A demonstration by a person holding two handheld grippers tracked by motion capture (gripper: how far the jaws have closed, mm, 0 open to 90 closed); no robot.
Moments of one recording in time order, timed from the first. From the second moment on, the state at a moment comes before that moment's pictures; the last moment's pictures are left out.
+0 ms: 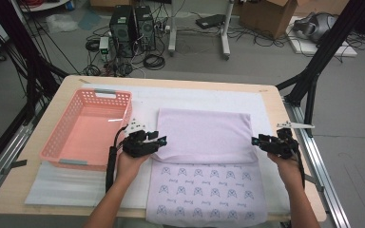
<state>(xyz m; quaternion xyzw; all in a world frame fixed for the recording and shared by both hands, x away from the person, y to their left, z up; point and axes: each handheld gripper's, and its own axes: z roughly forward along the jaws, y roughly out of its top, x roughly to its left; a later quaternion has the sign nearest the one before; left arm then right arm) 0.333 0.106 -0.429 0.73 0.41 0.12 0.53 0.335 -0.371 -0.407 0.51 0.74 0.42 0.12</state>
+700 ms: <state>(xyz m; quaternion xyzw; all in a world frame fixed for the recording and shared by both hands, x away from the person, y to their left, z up) 0.296 0.108 -0.452 0.76 0.43 0.08 0.49 0.309 -0.354 -0.433 0.49 0.76 0.40 0.13</state>
